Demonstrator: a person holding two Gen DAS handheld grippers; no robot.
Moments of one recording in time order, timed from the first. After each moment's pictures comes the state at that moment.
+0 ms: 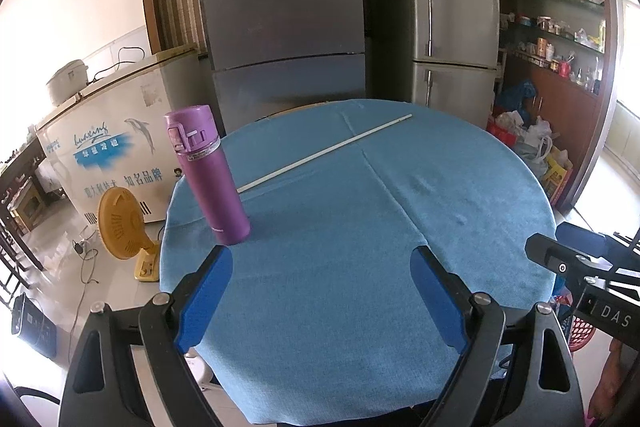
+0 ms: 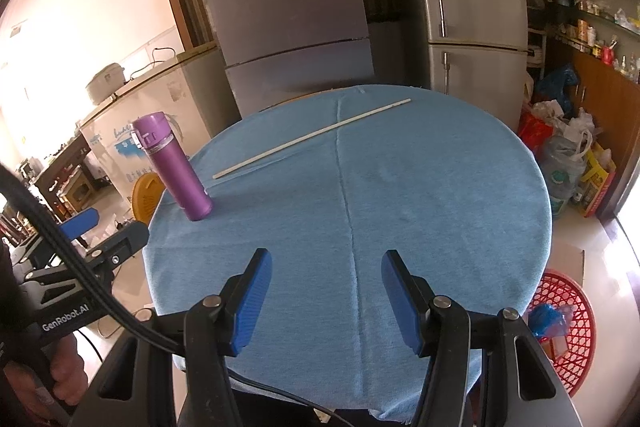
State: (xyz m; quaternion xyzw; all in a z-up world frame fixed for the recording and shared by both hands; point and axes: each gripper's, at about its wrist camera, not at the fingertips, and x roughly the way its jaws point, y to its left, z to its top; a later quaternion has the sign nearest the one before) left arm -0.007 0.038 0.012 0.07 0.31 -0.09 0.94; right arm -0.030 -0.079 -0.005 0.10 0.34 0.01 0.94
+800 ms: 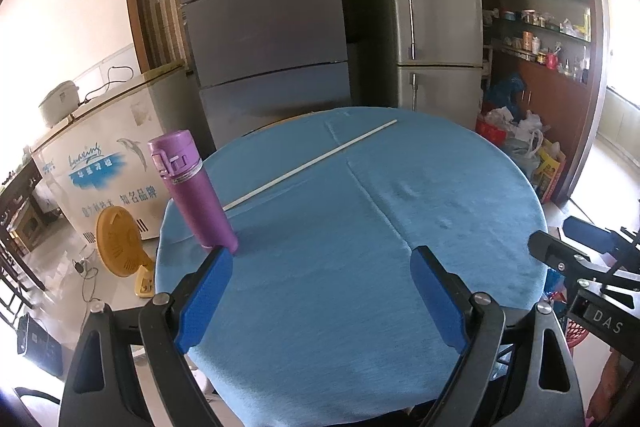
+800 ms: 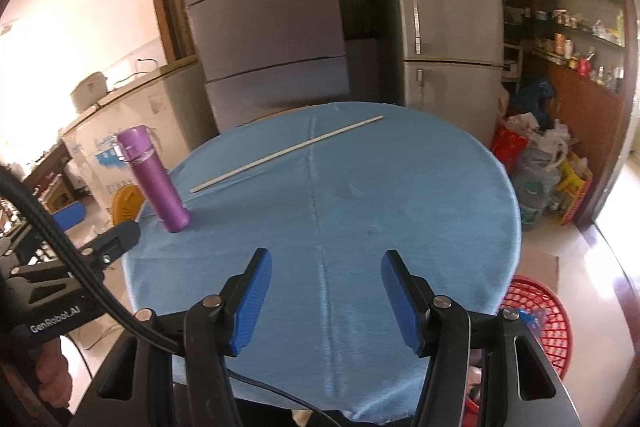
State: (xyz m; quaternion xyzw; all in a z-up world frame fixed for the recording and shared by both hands) left arm -0.016 0.011 0.023 0.09 0.30 -0.10 0.94; right arm -0.049 -0.095 0.004 0.08 0.32 -0.05 0.94
